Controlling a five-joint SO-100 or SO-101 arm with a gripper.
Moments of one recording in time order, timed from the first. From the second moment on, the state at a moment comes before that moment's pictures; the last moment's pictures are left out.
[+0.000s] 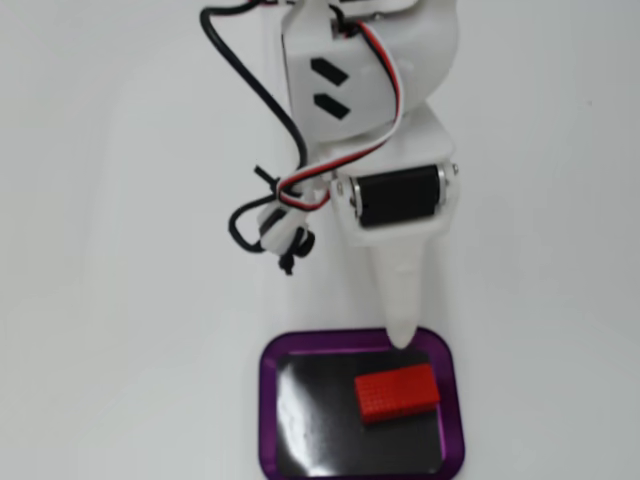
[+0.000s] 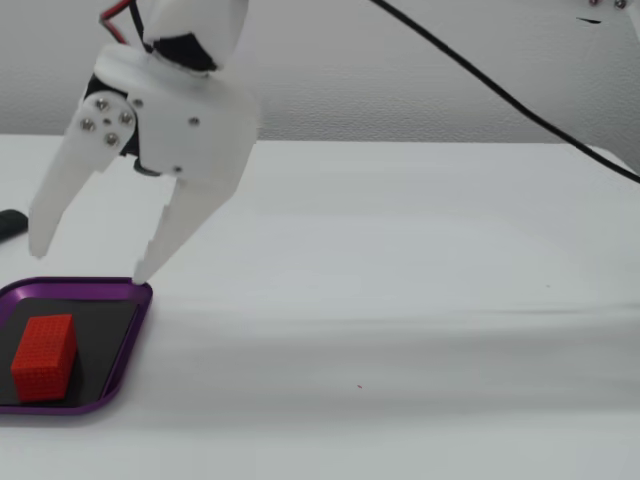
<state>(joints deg) -1.5 49.4 26.2 80.0 -10.7</state>
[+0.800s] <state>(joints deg) 2.4 87.8 58.8 97.1 -5.5</state>
